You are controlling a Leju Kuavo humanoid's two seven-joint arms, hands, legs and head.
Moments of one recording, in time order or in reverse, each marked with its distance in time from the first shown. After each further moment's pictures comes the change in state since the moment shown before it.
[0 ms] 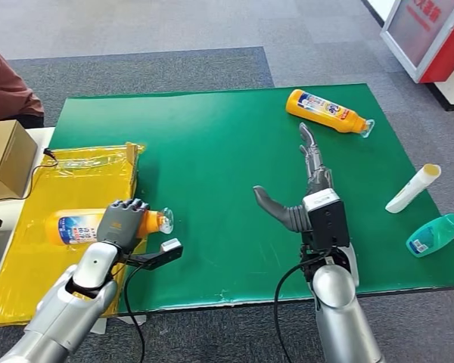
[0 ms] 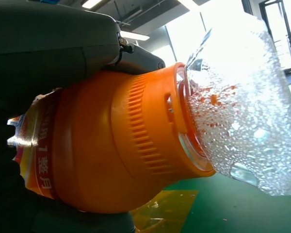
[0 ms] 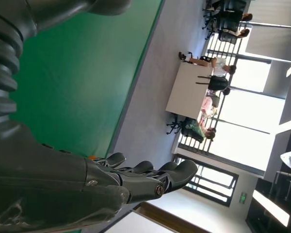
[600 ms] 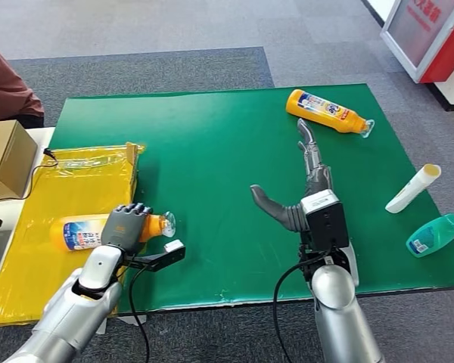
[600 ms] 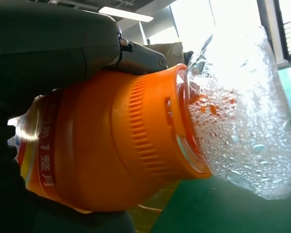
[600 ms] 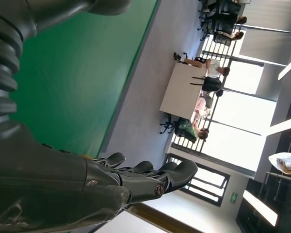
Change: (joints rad) left arm -0.009 -0.046 0.042 0.097 0.027 0.032 -0.001; right arm -0.004 0.000 0.019 -0.022 0.017 0.000 0.000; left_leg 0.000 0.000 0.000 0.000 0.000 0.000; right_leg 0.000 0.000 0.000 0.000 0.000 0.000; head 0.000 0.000
